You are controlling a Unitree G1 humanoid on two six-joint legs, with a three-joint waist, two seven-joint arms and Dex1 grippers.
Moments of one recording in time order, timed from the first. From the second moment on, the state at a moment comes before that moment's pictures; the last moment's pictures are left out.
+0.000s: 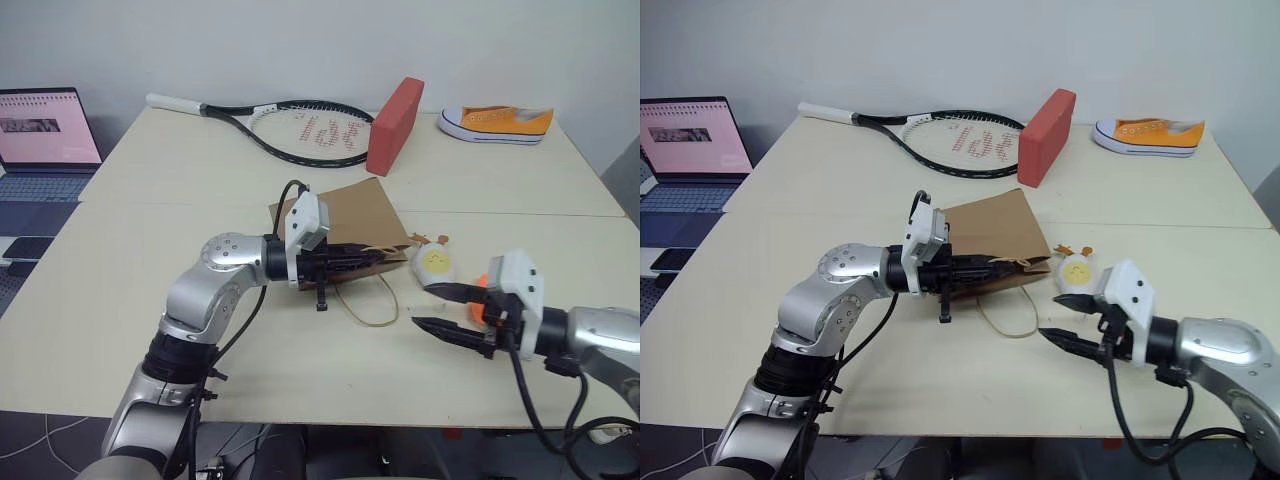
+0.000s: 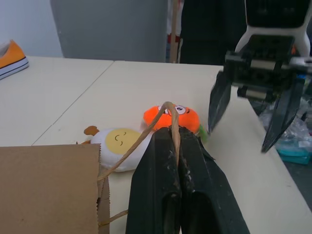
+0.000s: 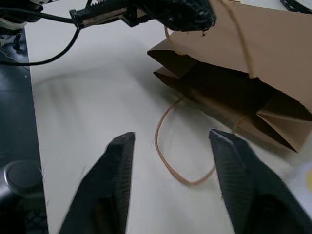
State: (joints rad) left arm -0.59 0.44 -0.15 -0.18 -0.50 0.53 -1.06; right arm -0.07 -0.81 -0.10 -0.78 0.73 0.81 0.68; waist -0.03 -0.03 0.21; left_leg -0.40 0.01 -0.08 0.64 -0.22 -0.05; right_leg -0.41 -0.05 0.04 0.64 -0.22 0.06
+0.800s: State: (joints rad) left arm -0.67 0.44 -0.03 -0.22 -0.67 0.74 -0.92; right arm -0.33 -0.20 0.36 -0.02 0.06 0.31 0.30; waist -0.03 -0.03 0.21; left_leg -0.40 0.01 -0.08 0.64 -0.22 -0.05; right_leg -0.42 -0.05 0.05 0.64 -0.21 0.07
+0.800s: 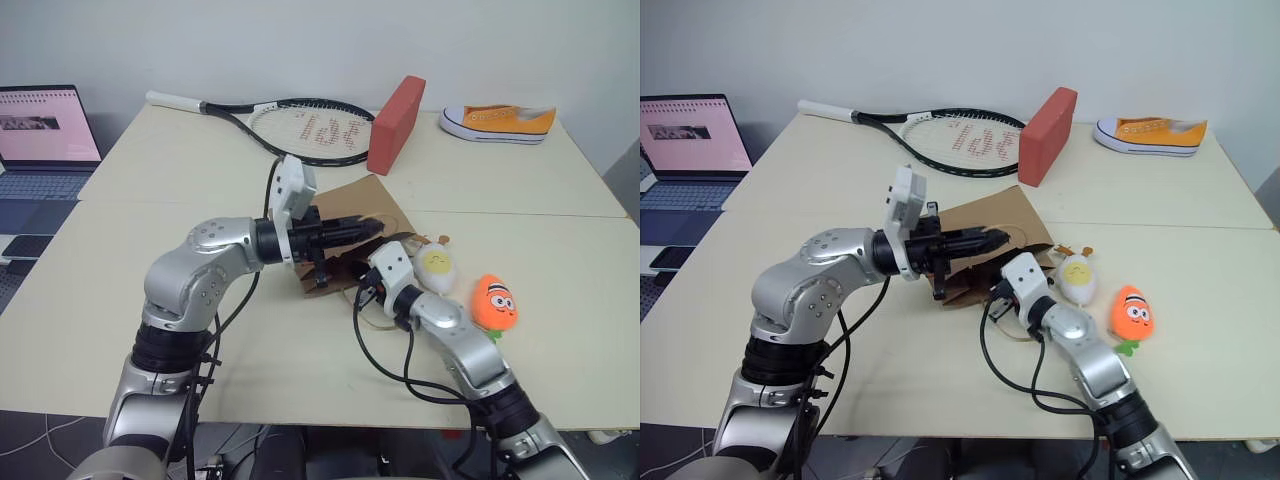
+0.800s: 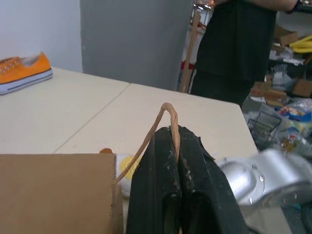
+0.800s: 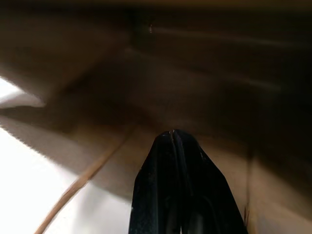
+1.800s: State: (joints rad) left arm -0.90 0.54 -0.02 -0.09 -0.49 0.50 -0.96; right arm -0.33 -0.10 0.32 0.02 -0.01 0.37 0.33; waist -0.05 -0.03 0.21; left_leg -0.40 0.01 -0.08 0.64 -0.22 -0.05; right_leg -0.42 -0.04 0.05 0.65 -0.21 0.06
